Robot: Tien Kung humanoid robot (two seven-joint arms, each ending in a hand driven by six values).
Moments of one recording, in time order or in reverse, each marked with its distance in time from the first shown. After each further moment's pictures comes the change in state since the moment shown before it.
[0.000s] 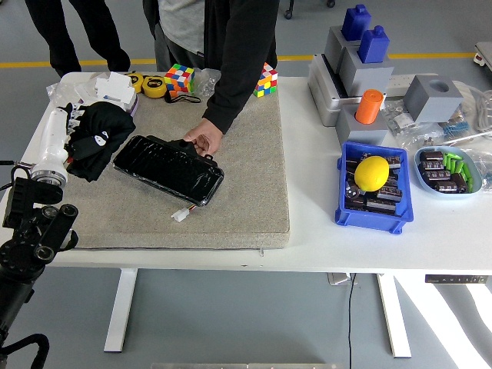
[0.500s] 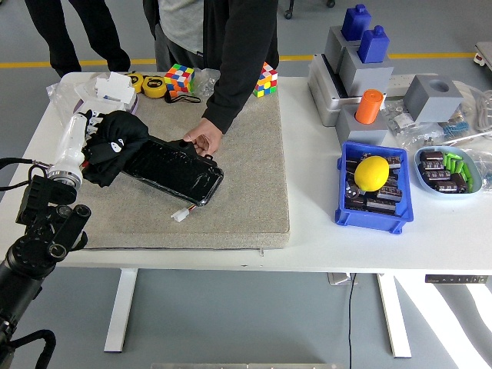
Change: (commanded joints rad) left arm -0.033 -0.011 0.058 0.055 0.019 -0.024 0.036; right arm 0.003 -0.005 -0.012 0.000 0.007 0.001 0.001
